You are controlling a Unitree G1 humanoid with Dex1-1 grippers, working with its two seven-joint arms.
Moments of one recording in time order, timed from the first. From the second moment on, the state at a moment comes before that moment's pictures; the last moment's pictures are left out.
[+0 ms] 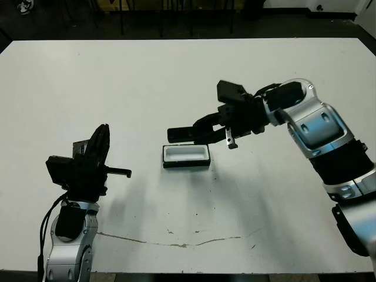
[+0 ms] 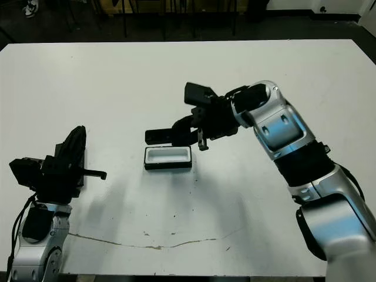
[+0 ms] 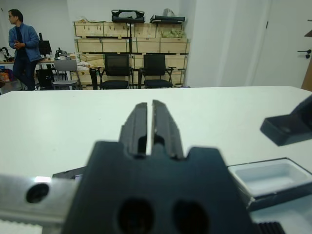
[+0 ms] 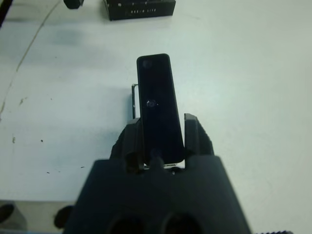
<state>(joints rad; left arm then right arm) 0.18 0.15 0.06 -0.28 -0.13 -0.13 -0.14 -0.86 -0.53 0.48 0.17 0.06 0.47 1.27</state>
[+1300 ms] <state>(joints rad) 0.20 0.15 0.04 -0.28 -0.12 -0.15 -0.13 -0.84 -0.50 0.57 0.29 -0.08 0.42 1.26</state>
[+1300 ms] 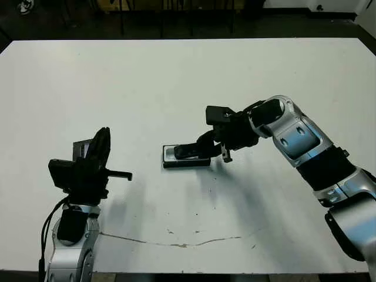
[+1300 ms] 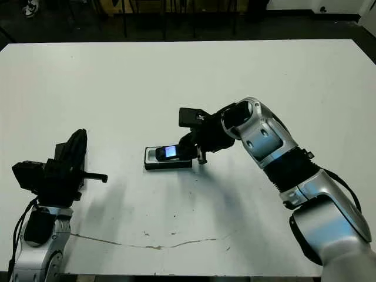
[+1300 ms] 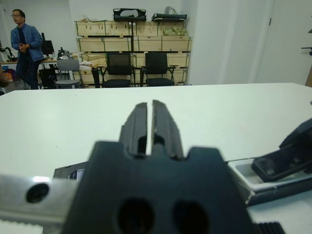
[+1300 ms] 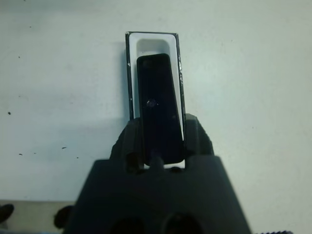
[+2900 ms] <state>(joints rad) 0.20 0.13 0.03 -0.28 -0.11 -0.15 -0.11 -0.95 -0.46 0.54 0.49 -0.10 0.12 1.43</state>
